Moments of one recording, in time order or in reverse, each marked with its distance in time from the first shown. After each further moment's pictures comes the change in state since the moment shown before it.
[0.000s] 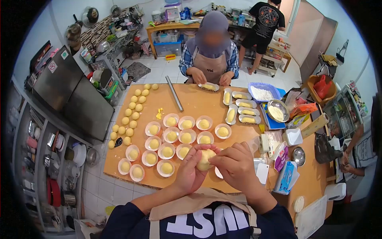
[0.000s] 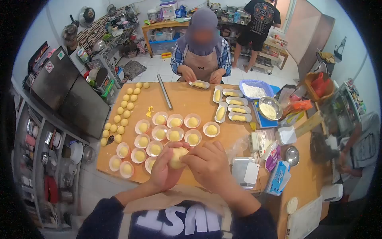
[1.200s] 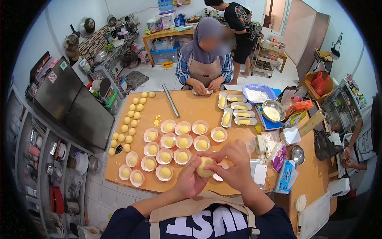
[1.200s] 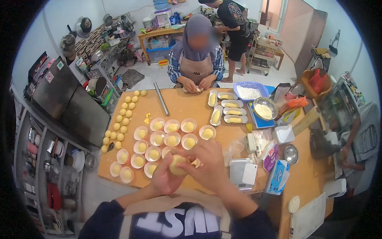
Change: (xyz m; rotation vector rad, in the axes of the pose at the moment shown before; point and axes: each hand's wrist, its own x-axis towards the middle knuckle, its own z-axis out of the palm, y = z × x) left_hand -0.003 -0.016 0.016 -0.088 -0.023 -0.124; right_hand -0.011 0.006 -0.011 0.161 0.082 0.214
